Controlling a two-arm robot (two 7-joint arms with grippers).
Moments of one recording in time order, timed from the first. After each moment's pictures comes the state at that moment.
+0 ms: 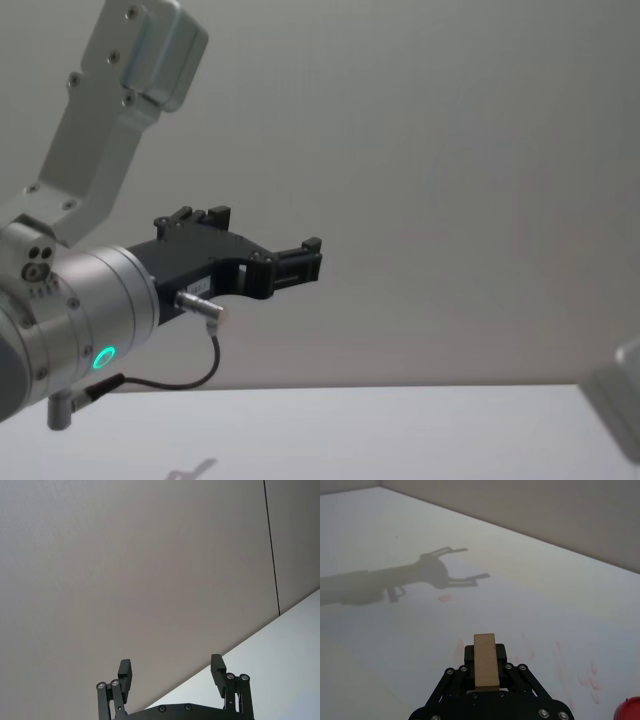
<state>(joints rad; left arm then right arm) -0.24 0.38 0.45 -1.63 -0.20 0.01 -0.01 -0.11 0.27 -0.37 -1.62 0.03 0.08 0.31</state>
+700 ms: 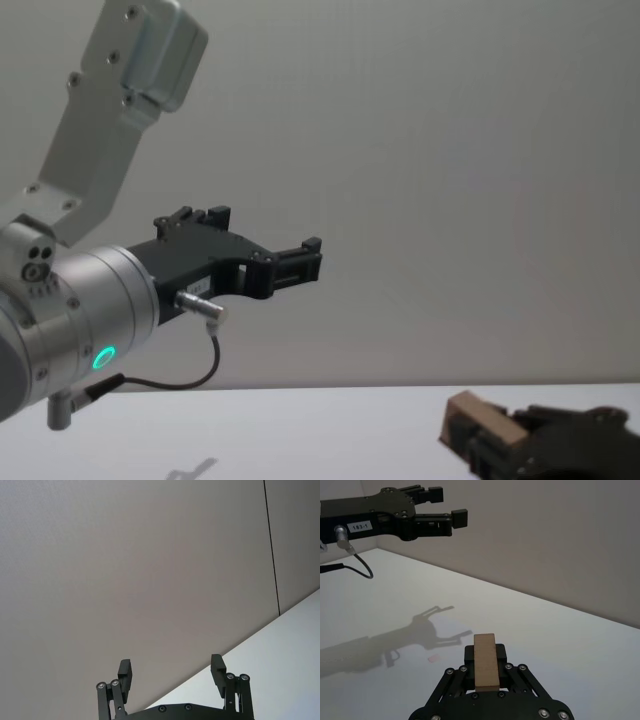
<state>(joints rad) -0.24 0.38 0.45 -1.63 -0.20 0.01 -0.01 -0.12 0.30 -0.32 -1.77 0.16 0.09 0.28</state>
